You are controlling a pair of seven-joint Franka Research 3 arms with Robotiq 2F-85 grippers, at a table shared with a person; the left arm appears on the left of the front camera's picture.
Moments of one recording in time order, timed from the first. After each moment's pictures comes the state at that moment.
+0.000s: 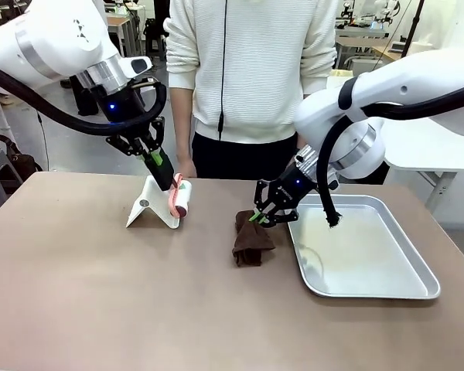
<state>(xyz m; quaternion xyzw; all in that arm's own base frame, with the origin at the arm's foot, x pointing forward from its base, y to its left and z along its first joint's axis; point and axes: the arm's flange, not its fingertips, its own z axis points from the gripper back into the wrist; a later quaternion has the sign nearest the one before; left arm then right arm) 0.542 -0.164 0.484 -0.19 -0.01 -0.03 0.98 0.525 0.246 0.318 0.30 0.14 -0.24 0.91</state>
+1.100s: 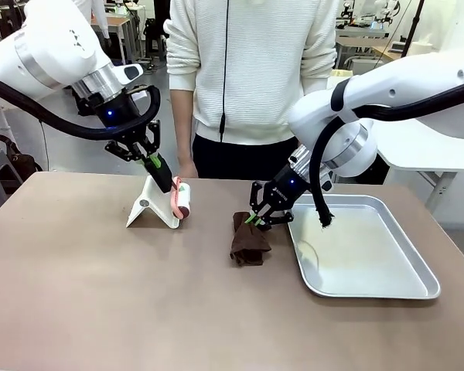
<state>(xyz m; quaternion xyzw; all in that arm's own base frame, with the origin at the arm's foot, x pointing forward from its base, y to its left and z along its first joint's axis) 0.556 -0.147 0.464 -0.22 0.00 0.03 0.97 0.533 0.255 0.308 0.29 0.17 -0.25 0.91</state>
